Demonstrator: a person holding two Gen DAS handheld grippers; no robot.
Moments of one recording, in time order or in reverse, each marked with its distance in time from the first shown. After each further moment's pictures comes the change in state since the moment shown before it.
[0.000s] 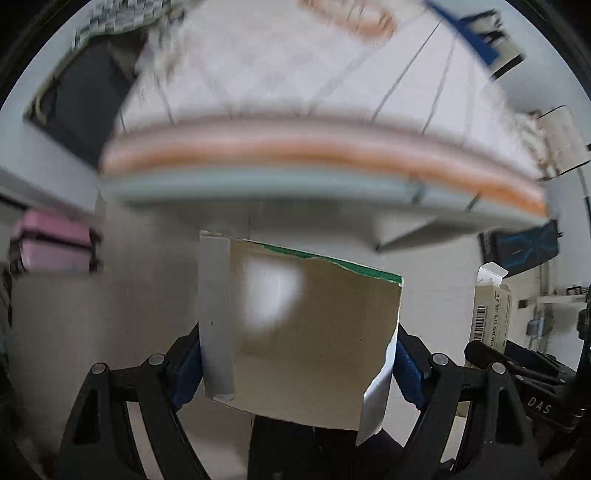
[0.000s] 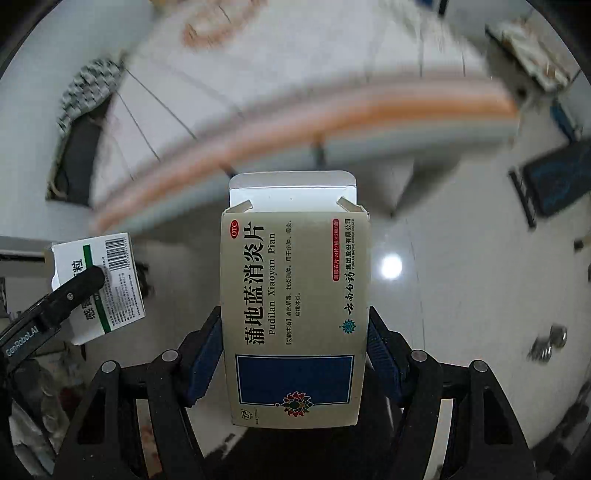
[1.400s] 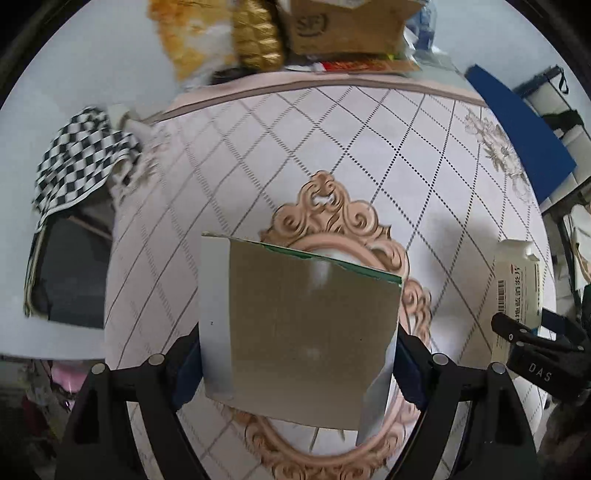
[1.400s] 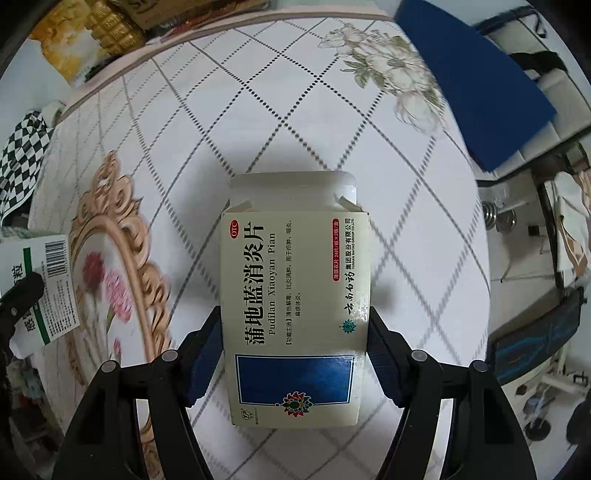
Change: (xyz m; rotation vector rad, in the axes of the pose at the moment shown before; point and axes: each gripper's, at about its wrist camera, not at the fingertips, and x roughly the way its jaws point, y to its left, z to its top) left arm -0.044 -0.126 0.533 0.037 -0.243 0.187; right arm -0.019 0.058 0.702 -0.162 -0.101 -0.200
